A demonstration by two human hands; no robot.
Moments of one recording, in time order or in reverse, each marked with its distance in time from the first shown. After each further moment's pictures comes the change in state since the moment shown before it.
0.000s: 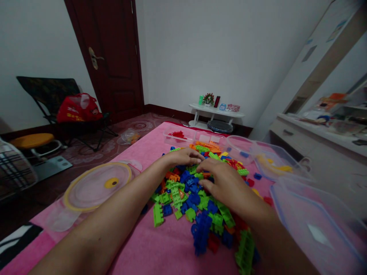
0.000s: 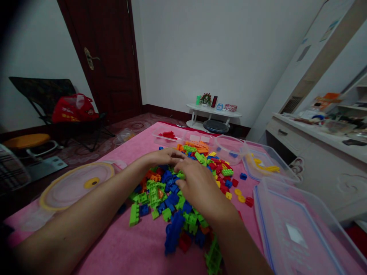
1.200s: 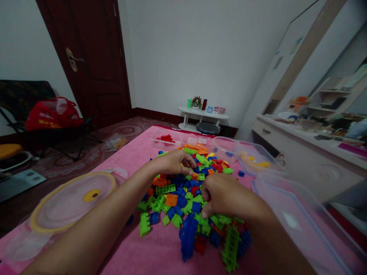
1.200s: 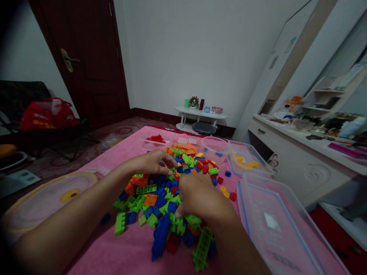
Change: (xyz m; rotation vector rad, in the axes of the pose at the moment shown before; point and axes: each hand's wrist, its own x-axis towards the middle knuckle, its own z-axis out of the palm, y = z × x) left_hand -0.015 0.039 0.017 0.717 -0.127 0.128; right_hand -0.020 0.001 -0.034 -0.227 -0.438 0.256
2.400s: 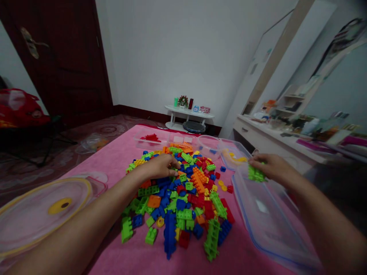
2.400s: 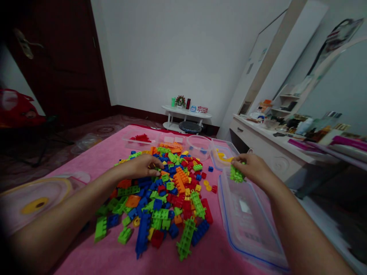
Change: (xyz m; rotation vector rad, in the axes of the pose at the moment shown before) left_hand 0.009 -0.011 0.020 0.162 0.030 -0.054; right_hand -0.052 0.194 -0.010 0.438 0.516 0.514
